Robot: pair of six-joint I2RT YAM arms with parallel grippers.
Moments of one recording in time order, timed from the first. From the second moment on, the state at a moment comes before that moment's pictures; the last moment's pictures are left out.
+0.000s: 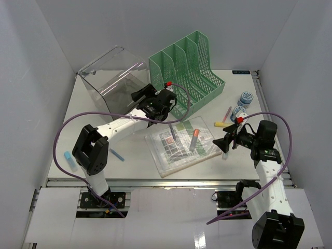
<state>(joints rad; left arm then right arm) -0.76 1.76 1.40 -0.39 -1.07 0.47 -0.14 0.78 0.51 -0.29 -0.99 -0.41</state>
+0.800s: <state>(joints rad) -0.69 1.81 1.30 -0.16 -1.08 0.54 -0.14 0.76 0.51 -0.28 -1.06 -0.43</state>
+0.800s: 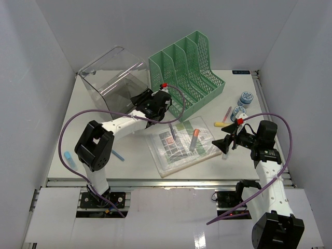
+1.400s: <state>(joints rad) -0.67 1.83 1.28 -0.07 -1.07 0.57 -0.14 0.76 0.51 -0.27 -1.06 -0.43</state>
